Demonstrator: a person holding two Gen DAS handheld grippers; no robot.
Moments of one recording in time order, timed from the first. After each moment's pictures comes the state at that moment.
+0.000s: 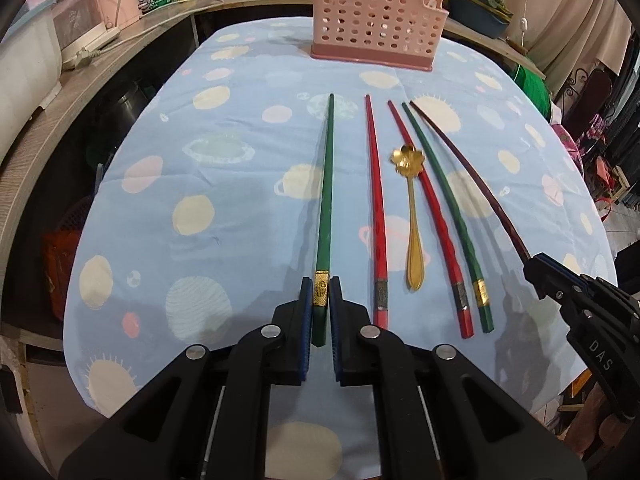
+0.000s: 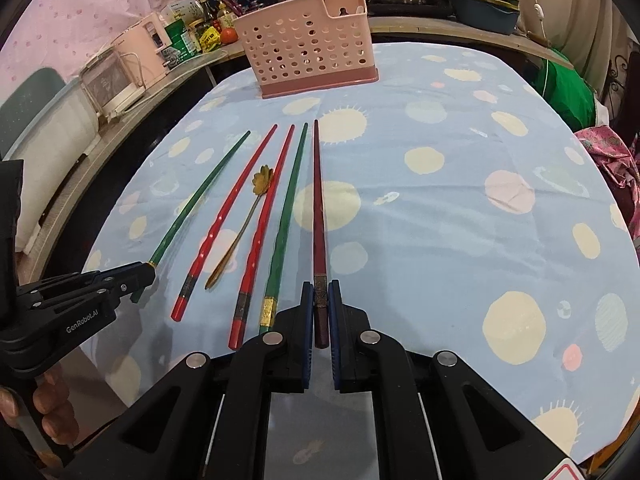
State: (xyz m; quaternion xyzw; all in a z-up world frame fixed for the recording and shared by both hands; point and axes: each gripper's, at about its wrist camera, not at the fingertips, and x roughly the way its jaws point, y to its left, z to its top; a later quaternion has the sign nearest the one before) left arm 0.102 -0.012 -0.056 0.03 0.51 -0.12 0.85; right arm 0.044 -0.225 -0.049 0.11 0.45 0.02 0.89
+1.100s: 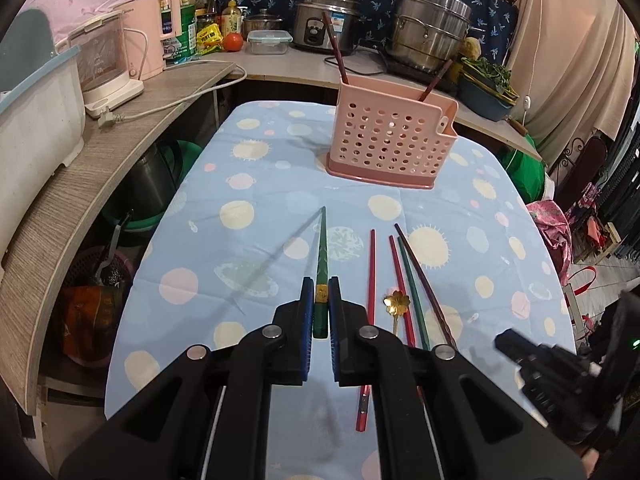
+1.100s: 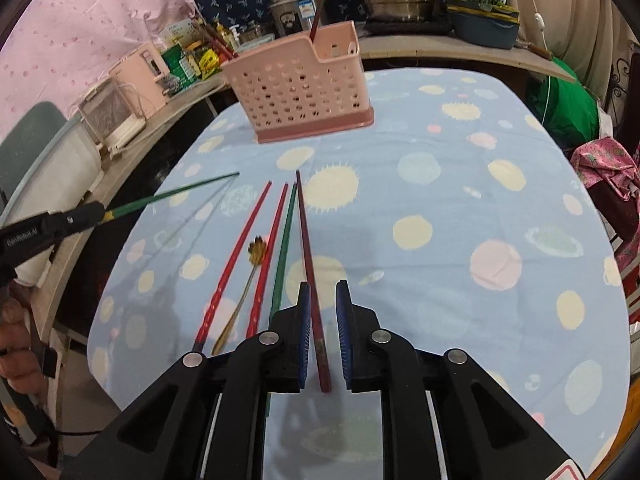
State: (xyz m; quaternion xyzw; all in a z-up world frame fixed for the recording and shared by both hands) left arm 0.148 0.006 0.033 -0.03 0.43 -0.11 0.89; right arm 0.080 -0.246 -0.029 0.12 0.46 0.03 0.88
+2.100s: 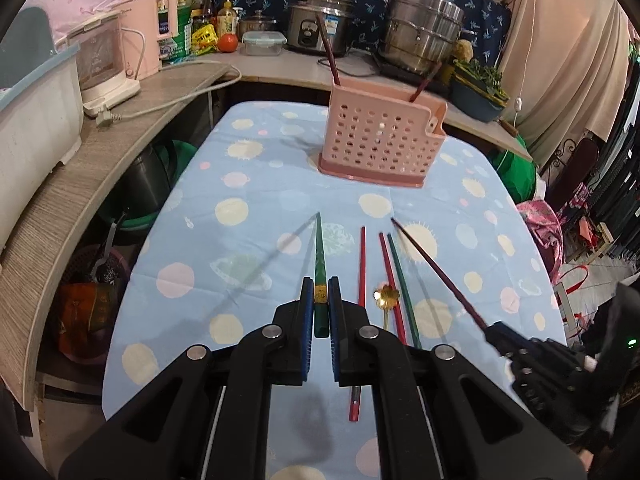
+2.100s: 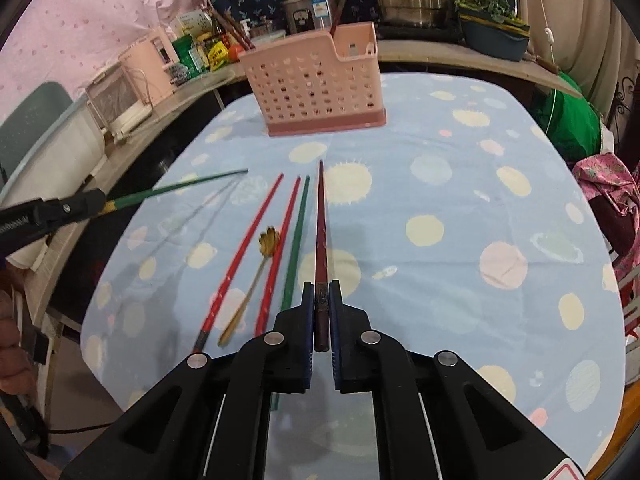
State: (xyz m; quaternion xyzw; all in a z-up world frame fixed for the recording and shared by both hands) left arm 0.141 0.009 0.044 -0.04 0.42 -0.13 0.90; right arm 0.075 -0.237 0.004 0.10 0.41 0.03 0.90
